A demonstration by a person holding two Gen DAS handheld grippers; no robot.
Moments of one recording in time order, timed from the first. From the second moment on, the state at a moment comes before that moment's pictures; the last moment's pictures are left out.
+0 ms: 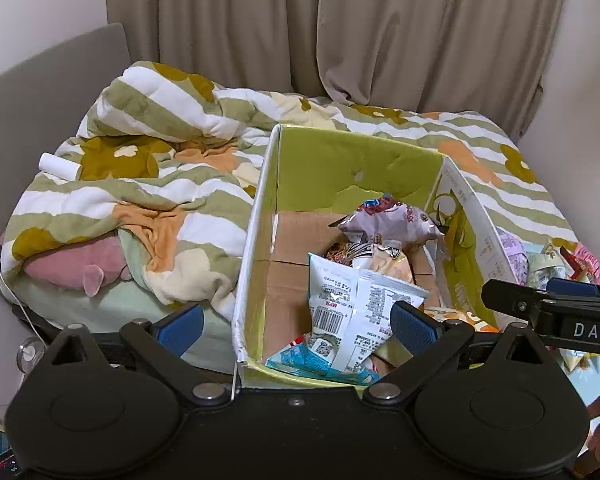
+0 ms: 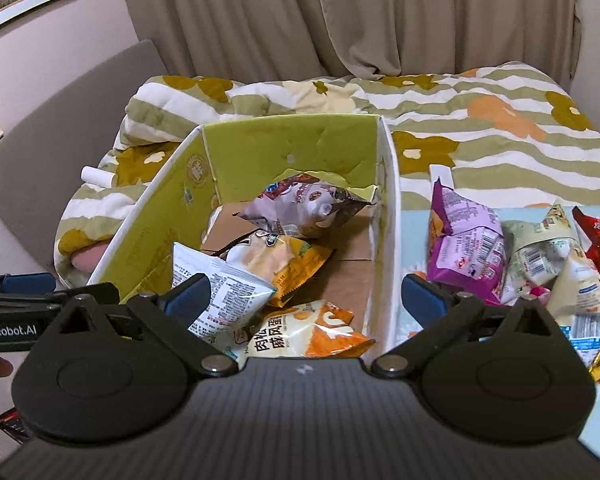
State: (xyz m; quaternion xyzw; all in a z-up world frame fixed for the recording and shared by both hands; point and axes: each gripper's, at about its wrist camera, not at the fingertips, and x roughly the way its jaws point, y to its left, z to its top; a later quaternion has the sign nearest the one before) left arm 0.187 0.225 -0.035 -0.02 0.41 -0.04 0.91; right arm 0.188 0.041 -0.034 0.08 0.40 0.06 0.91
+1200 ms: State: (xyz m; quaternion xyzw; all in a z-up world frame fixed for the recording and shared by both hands) left arm 0.170 -0.023 -0.026 -0.01 0.38 -0.19 0.90; right arm 0.122 -0.252 -0.005 0.11 0.37 -0.05 0.92
